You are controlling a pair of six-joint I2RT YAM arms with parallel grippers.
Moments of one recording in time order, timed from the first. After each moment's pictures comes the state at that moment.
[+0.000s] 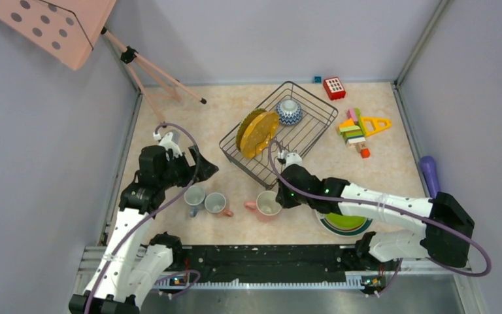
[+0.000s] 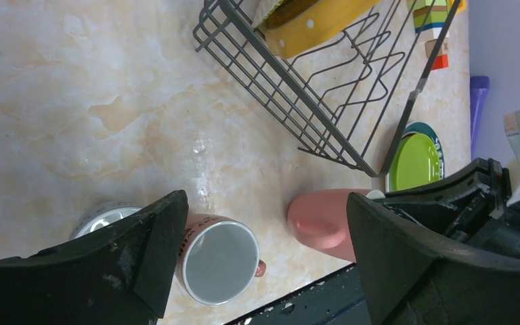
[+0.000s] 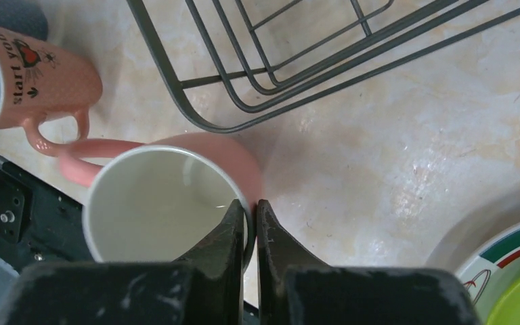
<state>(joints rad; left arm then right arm) -0.15 0.75 0.74 -0.57 0.35 -0.54 1.04 1.24 0.77 -0.36 0.19 0.66</state>
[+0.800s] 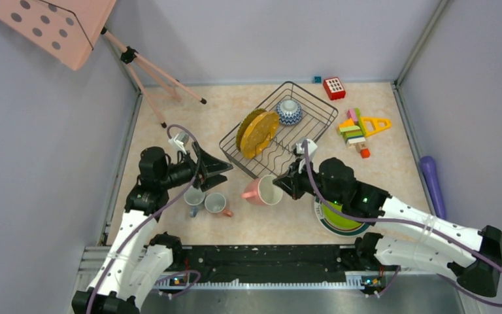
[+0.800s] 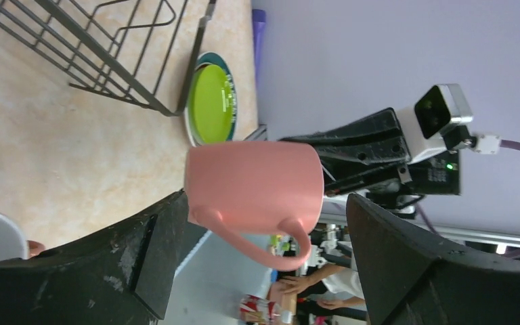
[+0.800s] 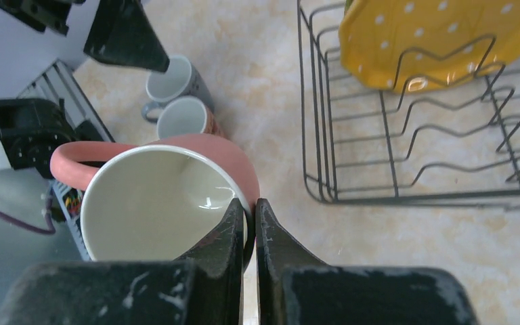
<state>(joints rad) -0.15 0.74 0.62 -0.23 0.88 -1.06 1.02 0.89 0.74 -0.18 0.05 0.33</state>
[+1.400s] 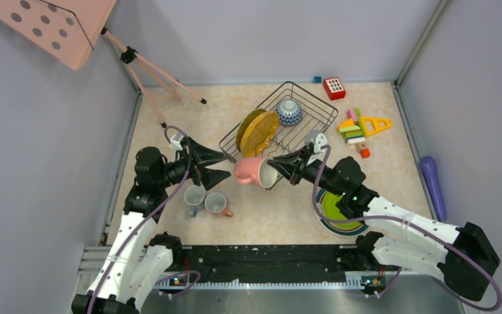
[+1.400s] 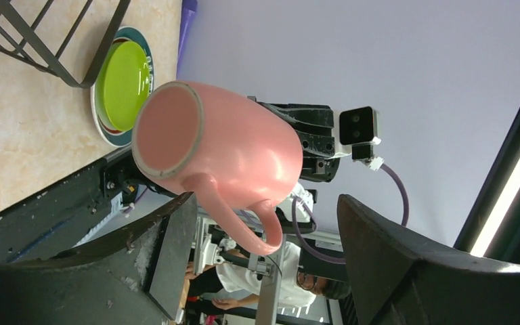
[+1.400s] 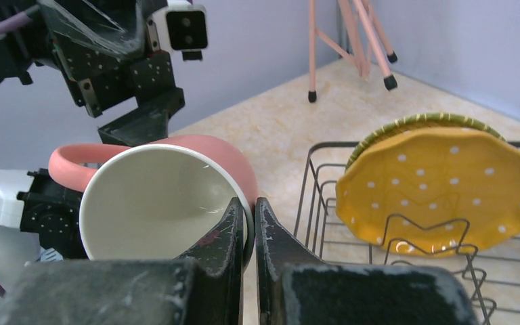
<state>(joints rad) -0.15 0.72 0.63 -0.09 0.91 -1.53 0.80 0.96 0.53 0.58 -0.25 0.22</state>
